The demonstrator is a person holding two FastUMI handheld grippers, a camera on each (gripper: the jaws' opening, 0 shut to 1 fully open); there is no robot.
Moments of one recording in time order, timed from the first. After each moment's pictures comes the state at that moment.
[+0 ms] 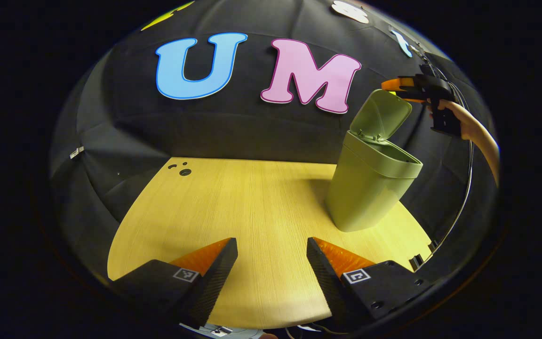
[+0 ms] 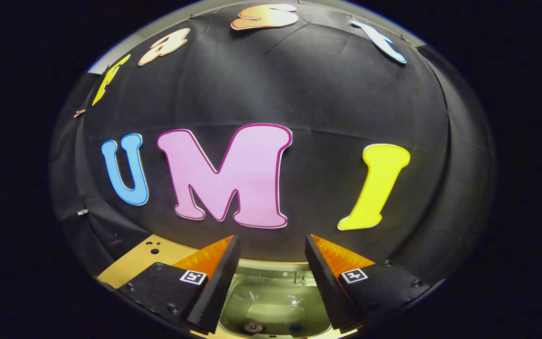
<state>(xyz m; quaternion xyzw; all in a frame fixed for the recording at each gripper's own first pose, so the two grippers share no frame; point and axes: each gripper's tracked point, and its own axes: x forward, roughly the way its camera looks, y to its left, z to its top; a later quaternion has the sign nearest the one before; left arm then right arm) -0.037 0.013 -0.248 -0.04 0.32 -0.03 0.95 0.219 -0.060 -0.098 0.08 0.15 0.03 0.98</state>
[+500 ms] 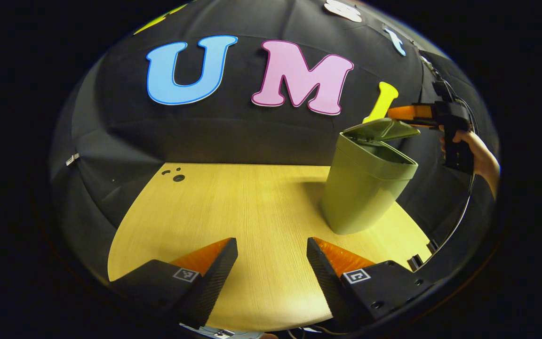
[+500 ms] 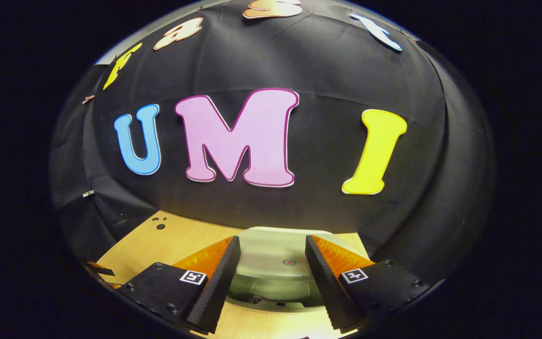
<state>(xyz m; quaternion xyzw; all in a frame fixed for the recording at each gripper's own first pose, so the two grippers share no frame) -0.029 -0.003 -0.245 -0.04 0.31 -0.05 0.95 0.152 -0.039 -0.169 0.07 0.21 0.05 0.97</state>
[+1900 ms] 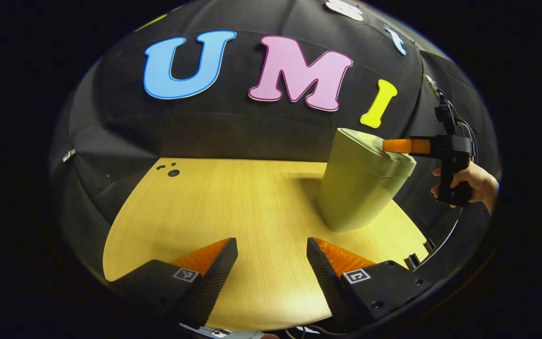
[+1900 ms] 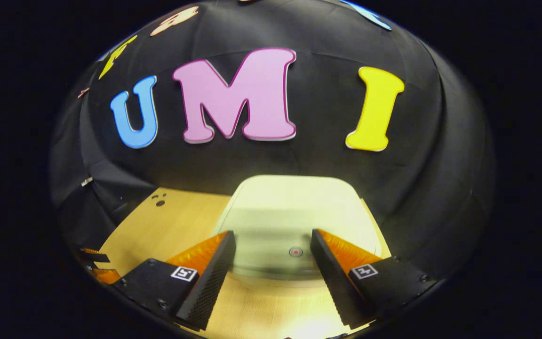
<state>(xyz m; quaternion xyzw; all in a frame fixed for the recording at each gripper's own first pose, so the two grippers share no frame) -0.026 -0.008 -0.257 -0.05 0.33 -0.05 0.94 0.116 -0.020 -0.245 0.09 0.28 0.05 0.96</state>
